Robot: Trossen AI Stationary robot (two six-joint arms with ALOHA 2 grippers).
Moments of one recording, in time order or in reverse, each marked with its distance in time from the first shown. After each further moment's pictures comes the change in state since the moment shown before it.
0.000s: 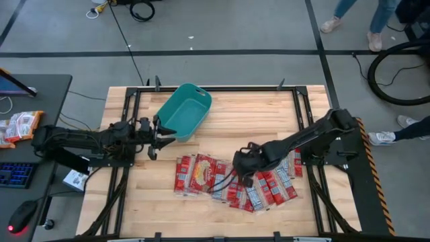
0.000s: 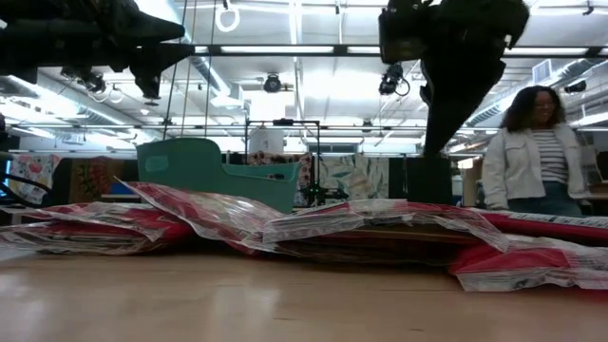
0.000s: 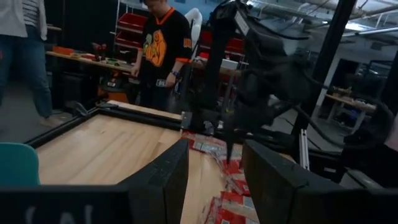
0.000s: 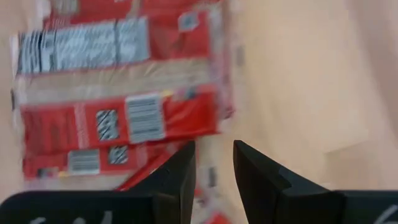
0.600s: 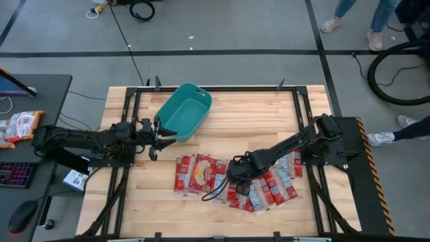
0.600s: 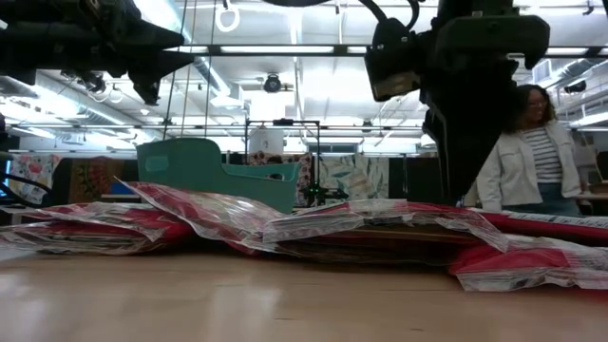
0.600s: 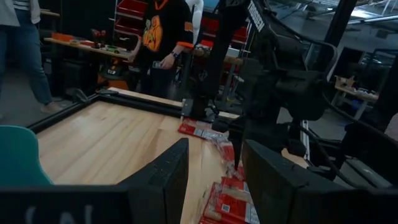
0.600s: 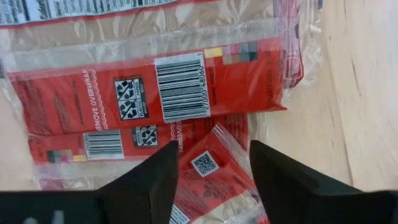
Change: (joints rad) left arm 0.000 0.000 0.000 -0.050 0.001 -0.004; right arm 0.015 0.171 0.101 -0.059 -0.149 0.056
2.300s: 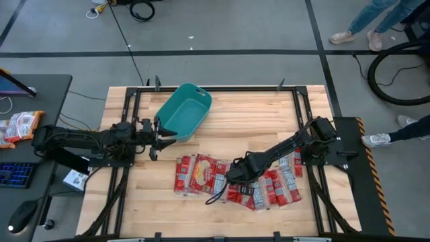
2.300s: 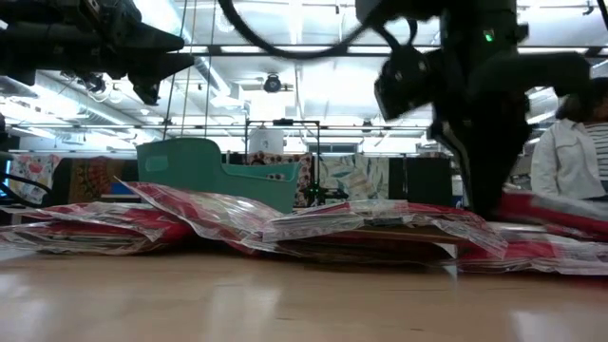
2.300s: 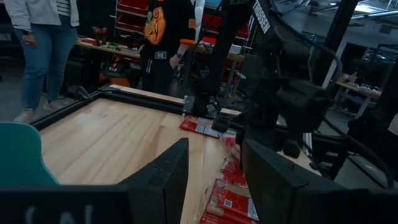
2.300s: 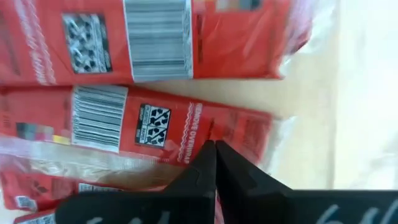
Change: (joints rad) left arm 0.000 0.000 0.000 -0.016 -0.003 0.007; right arm 0.004 0.065 0.050 -0.151 0.003 -0.101
